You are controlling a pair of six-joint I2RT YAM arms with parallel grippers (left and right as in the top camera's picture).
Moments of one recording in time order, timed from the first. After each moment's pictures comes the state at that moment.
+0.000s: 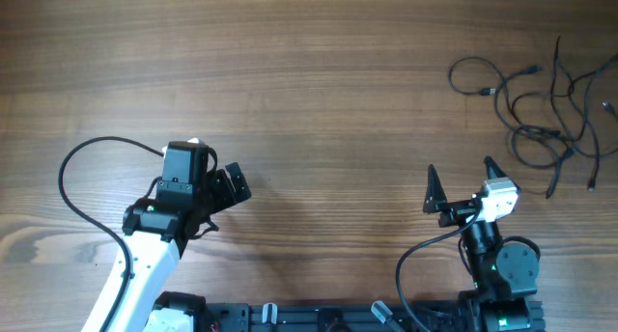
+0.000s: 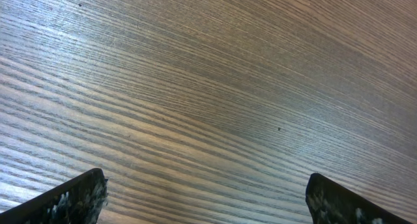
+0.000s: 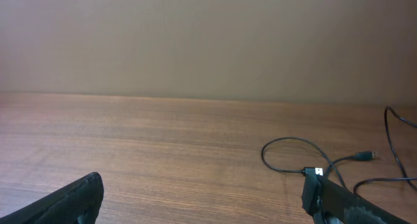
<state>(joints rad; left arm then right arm) -0.17 1.06 0.62 -0.67 0.02 -0.55 0.10 0.02 0.01 0.00 -0.04 0.02</state>
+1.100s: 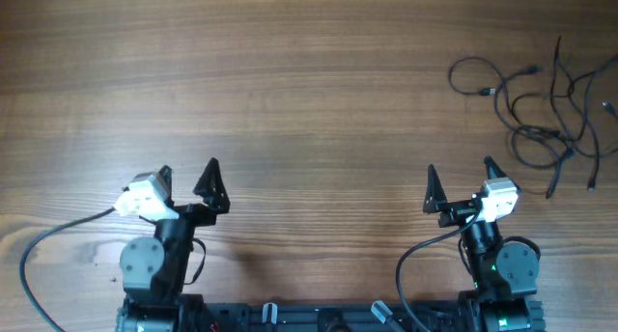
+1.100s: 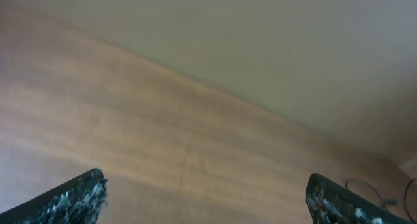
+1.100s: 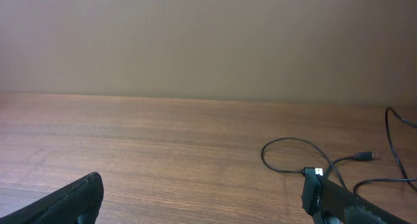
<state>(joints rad) -0.06 0.15 0.19 -0.14 0.02 -0.44 0.10 0.02 0.01 0.00 -0.04 0.02</state>
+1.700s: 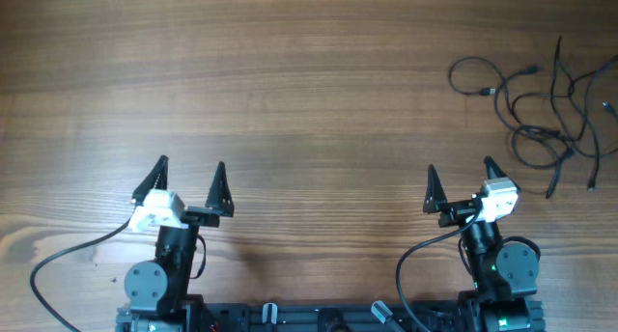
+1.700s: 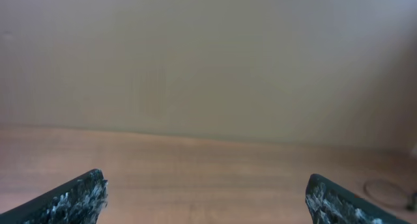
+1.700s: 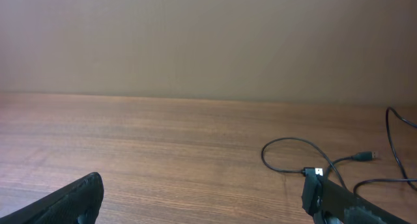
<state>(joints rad) -0.06 0.01 0.01 0.13 0.09 -0.17 0.10 0.02 0.01 0.00 -0.04 0.02</state>
